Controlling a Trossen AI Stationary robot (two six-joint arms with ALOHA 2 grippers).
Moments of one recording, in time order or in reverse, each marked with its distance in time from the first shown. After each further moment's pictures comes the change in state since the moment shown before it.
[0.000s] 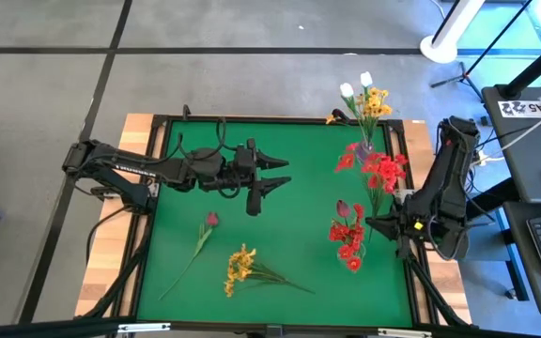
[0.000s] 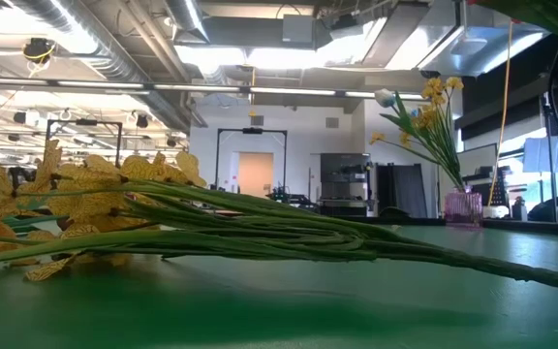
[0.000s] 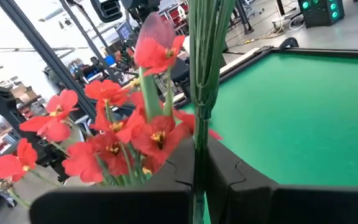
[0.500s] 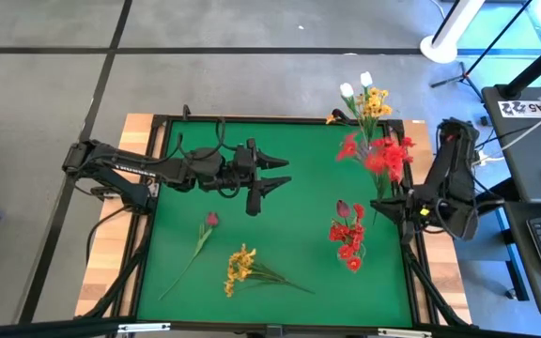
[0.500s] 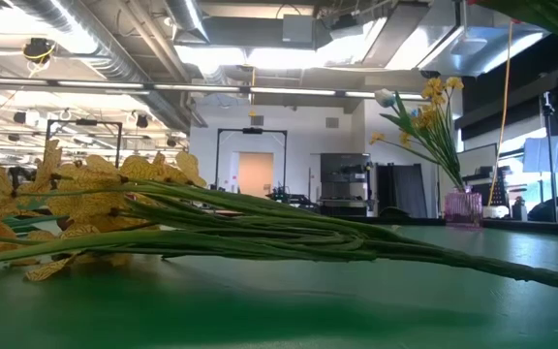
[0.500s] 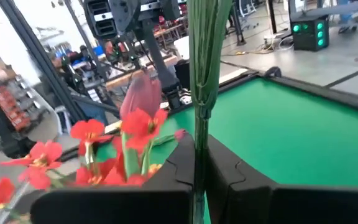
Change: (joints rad) left arm 0.000 0.000 0.000 0.012 0.005 0.001; right arm -0.074 -0.154 0.134 -0.242 -0.051 -0.210
